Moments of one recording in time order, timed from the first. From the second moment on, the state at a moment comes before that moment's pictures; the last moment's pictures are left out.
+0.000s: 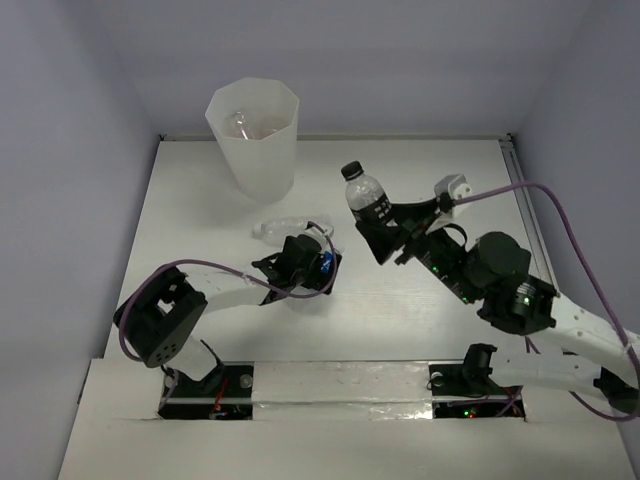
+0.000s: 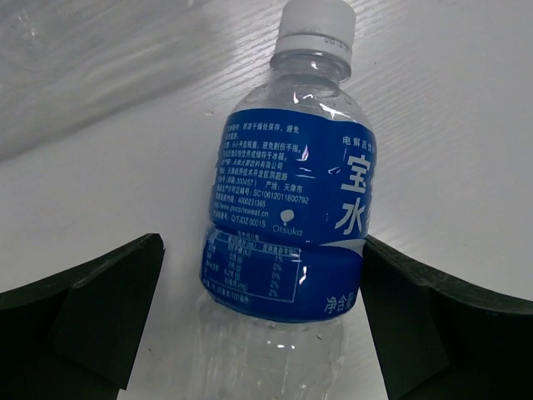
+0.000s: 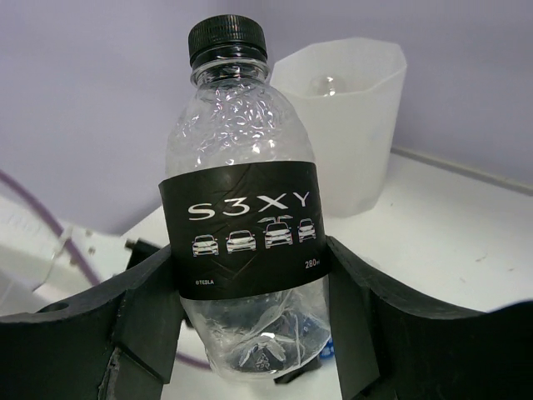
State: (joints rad) left arm -0.82 1.49 0.66 0.07 -0.19 -0.29; right arm 1.16 0.82 1.05 -0.07 0.43 0.15
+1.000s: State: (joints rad) left arm -0.92 0.72 0.24 0.16 -0.12 -0.66; right arm 0.75 2.22 2.46 -0.13 0.05 0.16
